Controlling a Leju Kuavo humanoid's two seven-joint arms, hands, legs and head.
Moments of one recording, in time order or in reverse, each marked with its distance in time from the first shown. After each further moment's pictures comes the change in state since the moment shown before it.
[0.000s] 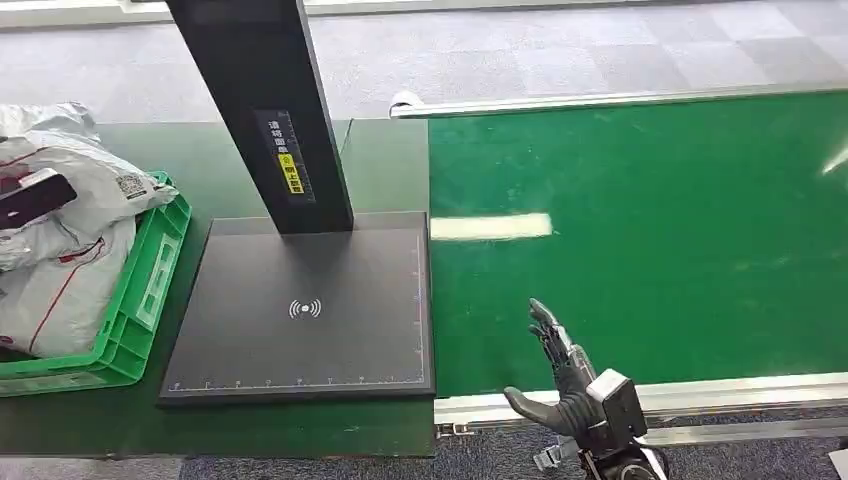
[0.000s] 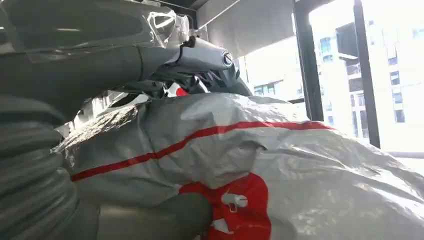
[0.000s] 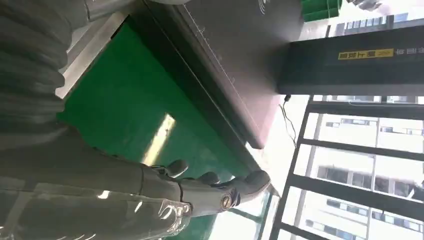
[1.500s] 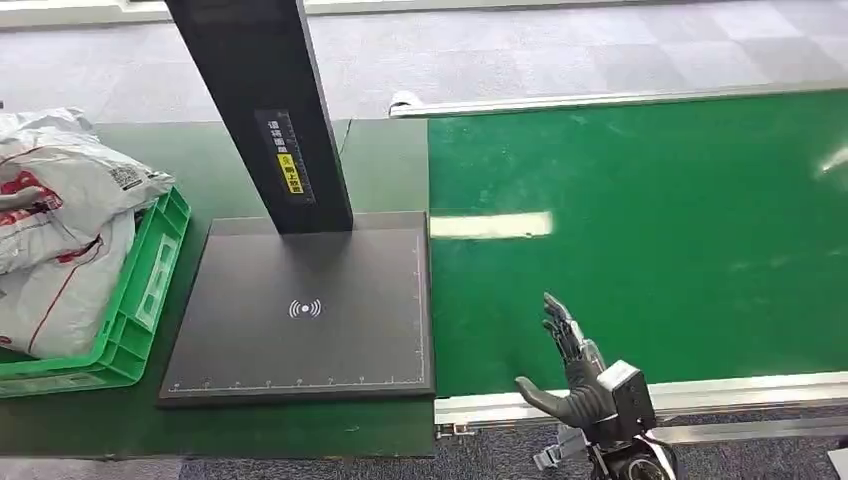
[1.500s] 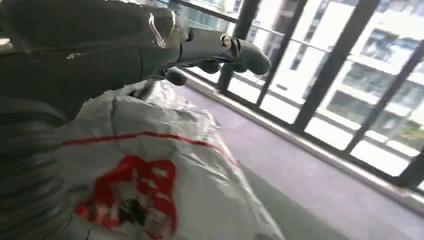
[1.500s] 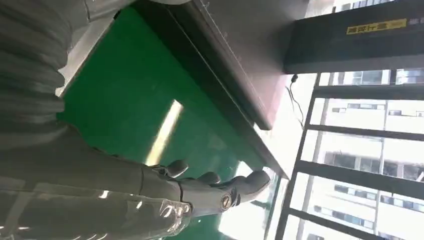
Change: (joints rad) left arm 0.242 0.045 0.188 -0.443 0.639 -0.545 -0.151; right arm -0.015 0.006 -0.059 0.029 0.004 -0.005 0.008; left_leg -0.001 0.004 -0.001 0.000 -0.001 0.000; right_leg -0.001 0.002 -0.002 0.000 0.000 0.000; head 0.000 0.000
